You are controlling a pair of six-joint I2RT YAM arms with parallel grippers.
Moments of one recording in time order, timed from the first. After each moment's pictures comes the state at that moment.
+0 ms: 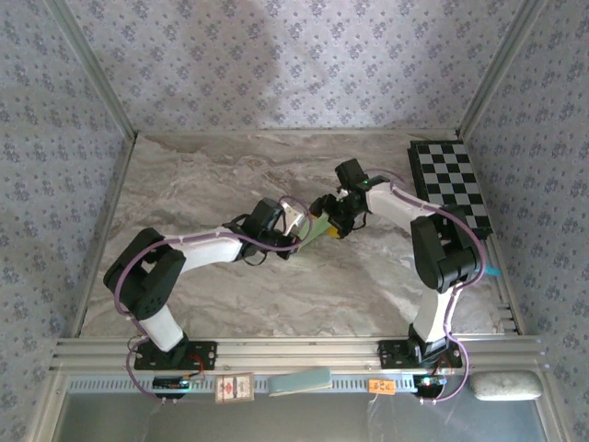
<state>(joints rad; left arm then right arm) -0.74 1.68 0.89 -0.05 0.24 -0.18 0.42 1.85 1.27 -0.61 -0.47 0.93</state>
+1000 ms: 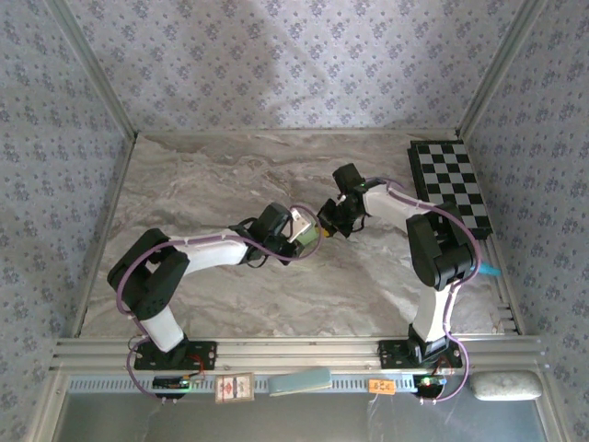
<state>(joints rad) -0.80 1.69 0.91 -0.09 0.11 0.01 0.43 1.87 1.26 -0.62 -0.49 1.03</state>
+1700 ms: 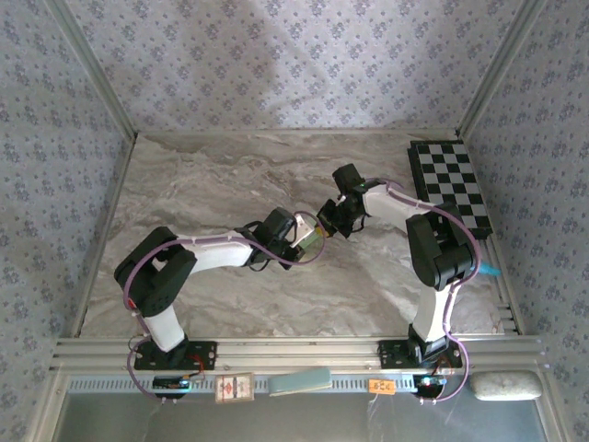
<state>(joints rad) -0.83 1.73 0.91 -0.10 0.08 0.02 0.43 1.87 1.26 -0.62 -0.49 1.03</state>
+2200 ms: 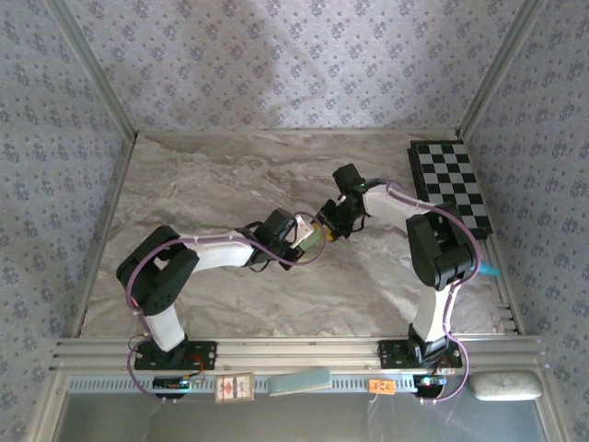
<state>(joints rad) -0.83 1.74 0.91 -0.09 0.08 0.01 0.43 1.87 1.26 -0.62 -0.49 1.03</state>
